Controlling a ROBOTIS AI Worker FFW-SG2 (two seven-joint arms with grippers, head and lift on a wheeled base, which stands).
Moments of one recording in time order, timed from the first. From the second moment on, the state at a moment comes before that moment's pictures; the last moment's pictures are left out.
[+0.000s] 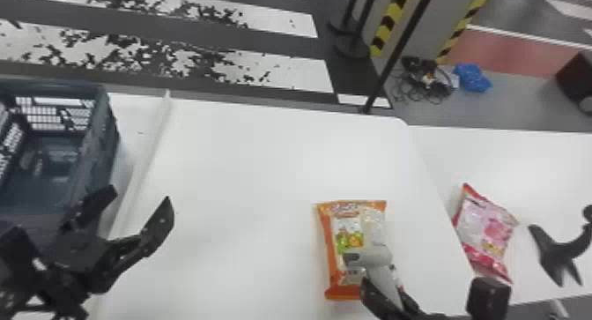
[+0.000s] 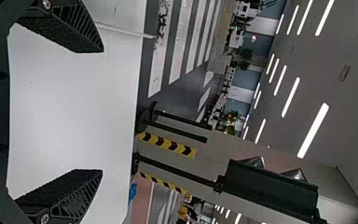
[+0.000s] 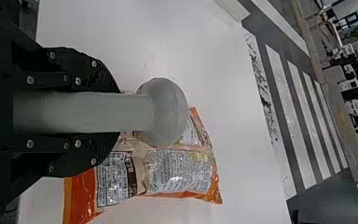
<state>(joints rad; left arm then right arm) 0.54 0.16 -0.10 -1.96 0.30 0.05 -0.28 0.90 0.00 -0.37 -2.28 -0.28 0.59 0.48</state>
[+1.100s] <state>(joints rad) 0.63 0.16 -0.11 -2.13 0.25 0.17 -0.33 0.67 0.00 -0.65 -2.20 -0.41 0.72 0.50</state>
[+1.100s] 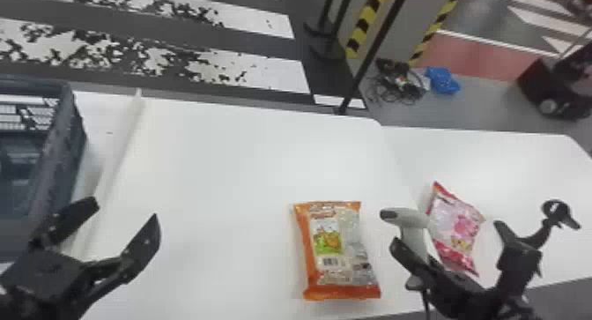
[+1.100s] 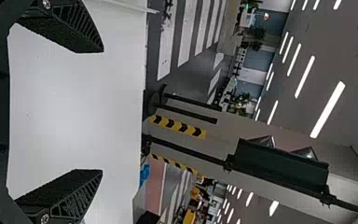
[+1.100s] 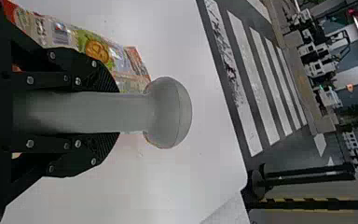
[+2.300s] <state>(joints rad) 0.64 0.10 -0.20 -2.22 0.13 0.38 -0.31 0.35 -0.29 -0.55 -1.41 -0.33 0.26 0.63</state>
